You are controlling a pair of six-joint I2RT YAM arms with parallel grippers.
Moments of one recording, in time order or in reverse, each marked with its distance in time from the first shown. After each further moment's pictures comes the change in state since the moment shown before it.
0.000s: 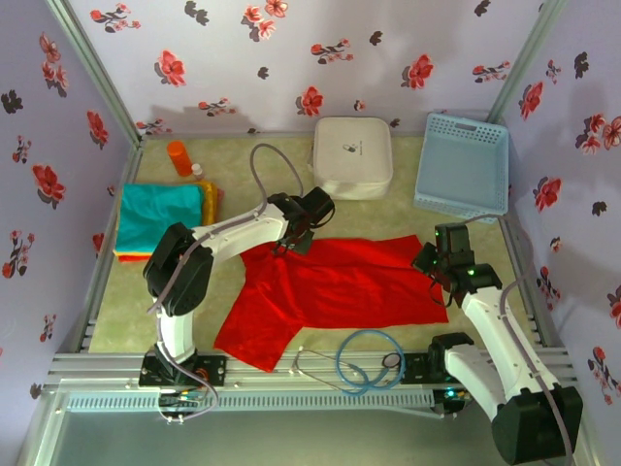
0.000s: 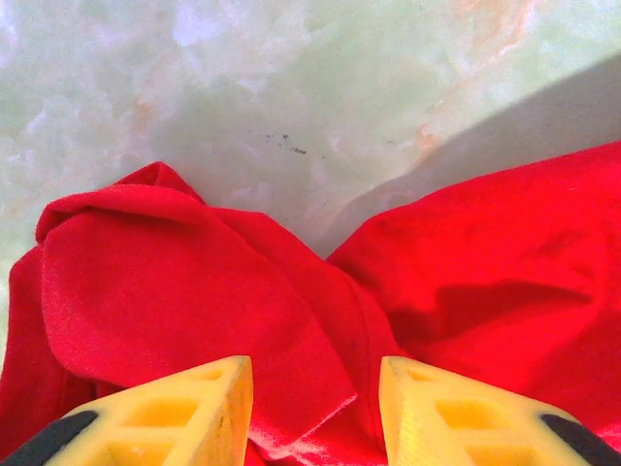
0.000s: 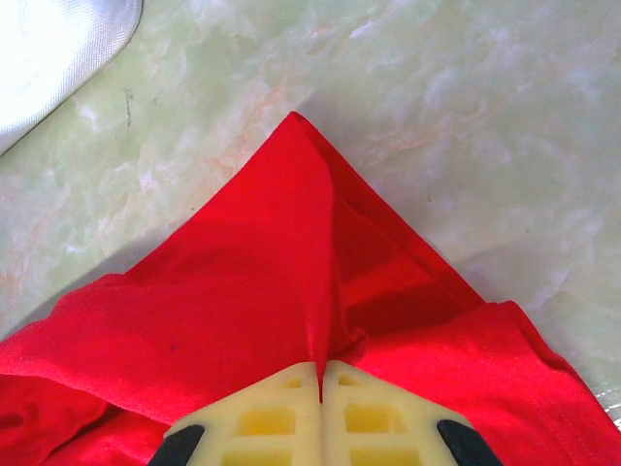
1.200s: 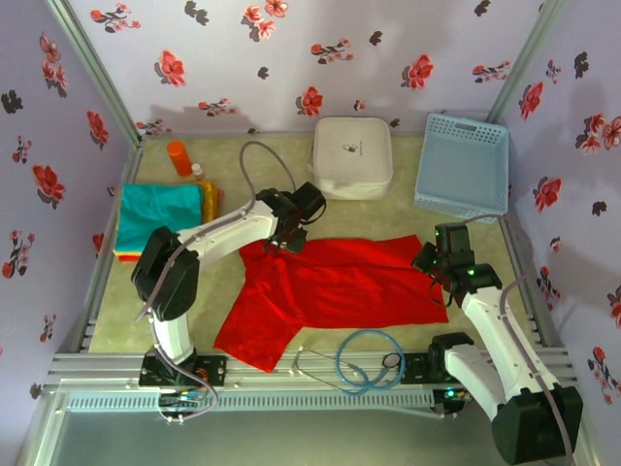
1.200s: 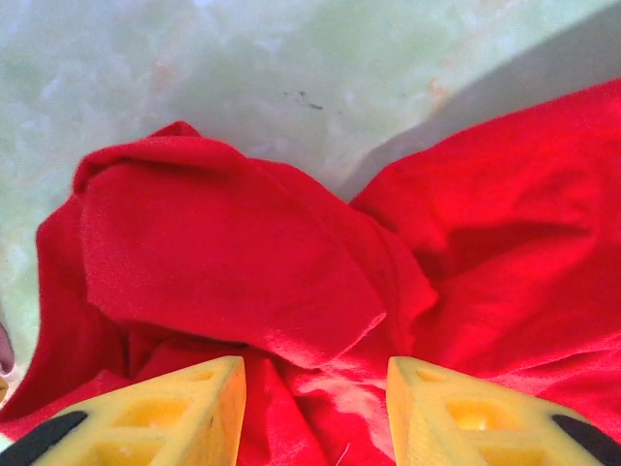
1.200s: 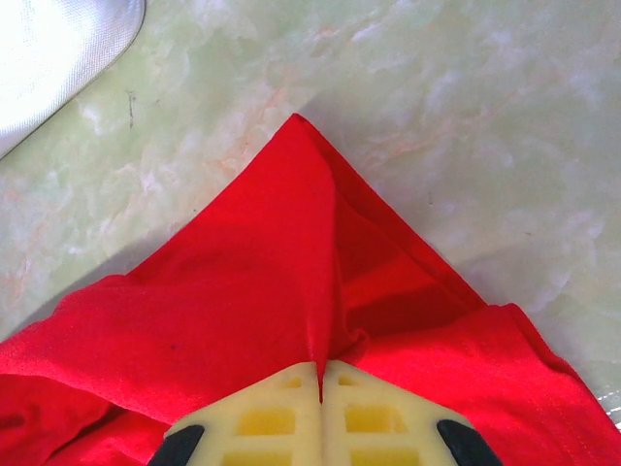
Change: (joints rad) left arm 0.027 -0.057 -0.011 -0.074 0.052 0.033; right arm 0.000 0.000 0.000 0.005 0.000 -0.002
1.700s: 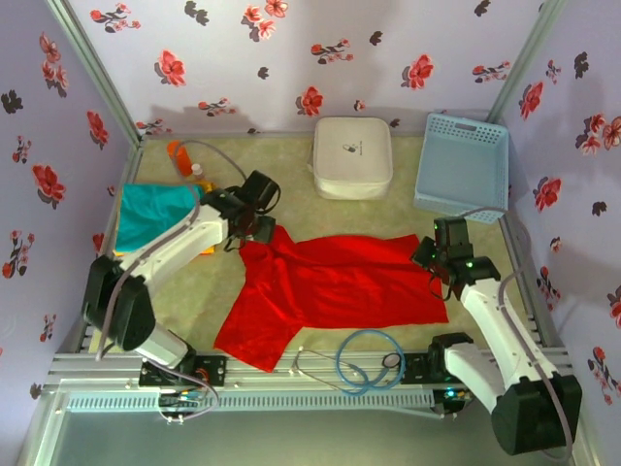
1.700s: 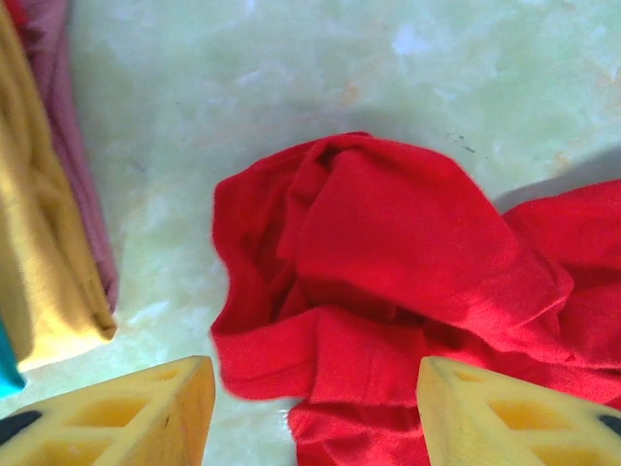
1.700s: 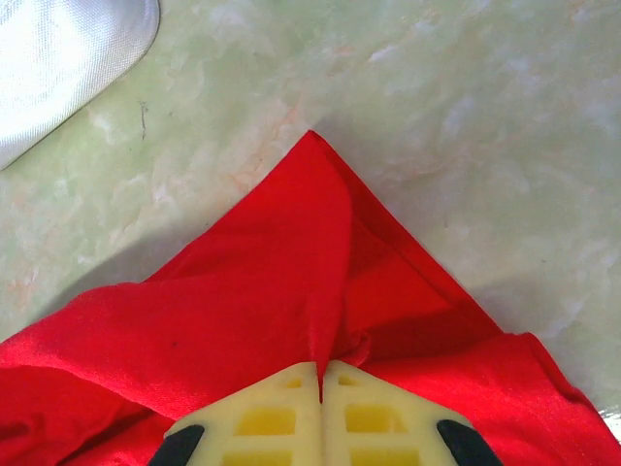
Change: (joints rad) left arm 0.181 -0.264 -0.171 0.081 0.039 -0.031; right arm 0.000 0.043 0.030 0.018 0.001 -0.024
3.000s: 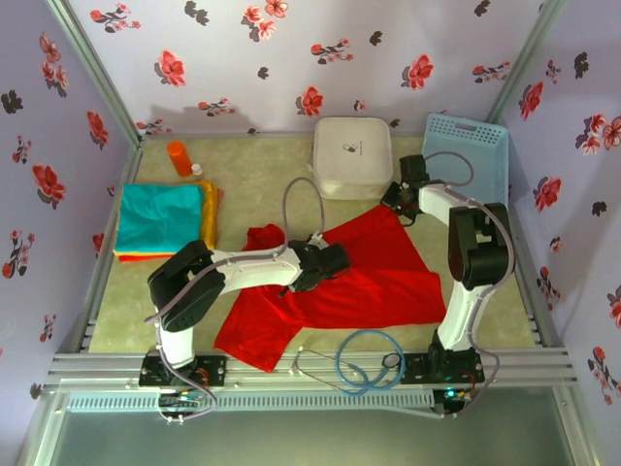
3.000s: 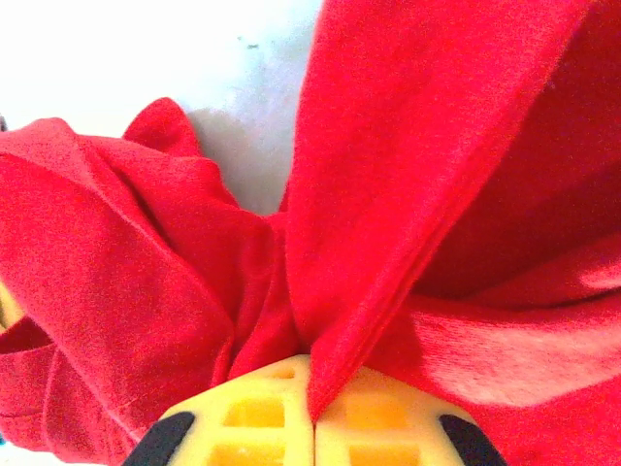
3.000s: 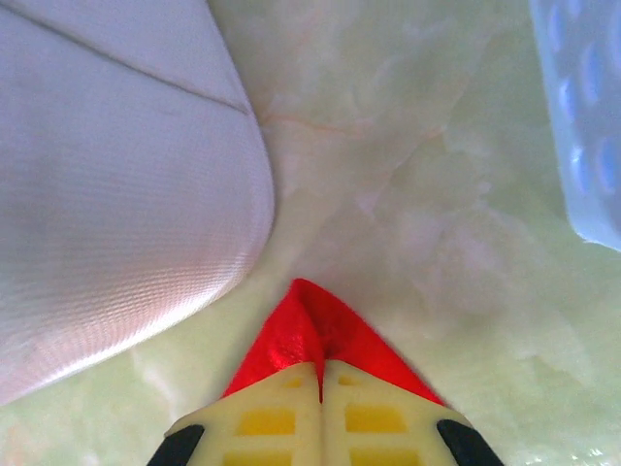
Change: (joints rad) left arm -0.444 0.276 -0.073 0.089 -0.430 0.002; right arm -0.001 1.013 0.597 0.314 -0.105 -0.012
